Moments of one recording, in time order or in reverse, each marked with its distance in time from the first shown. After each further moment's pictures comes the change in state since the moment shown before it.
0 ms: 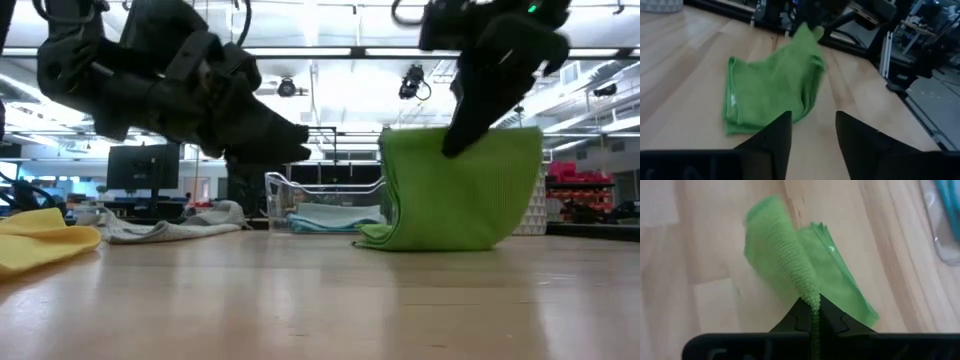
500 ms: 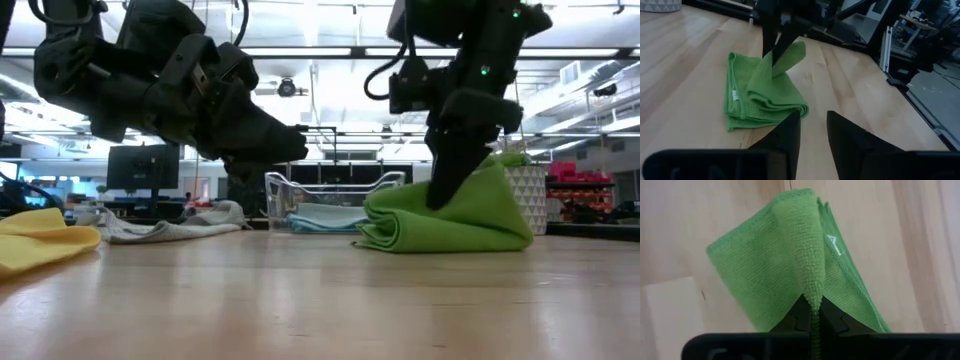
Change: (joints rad) left arm 0.000 0.001 -0.014 0.009 -0.002 0.031; right arm -0.177 0.135 0.000 0.069 -0.188 -0.137
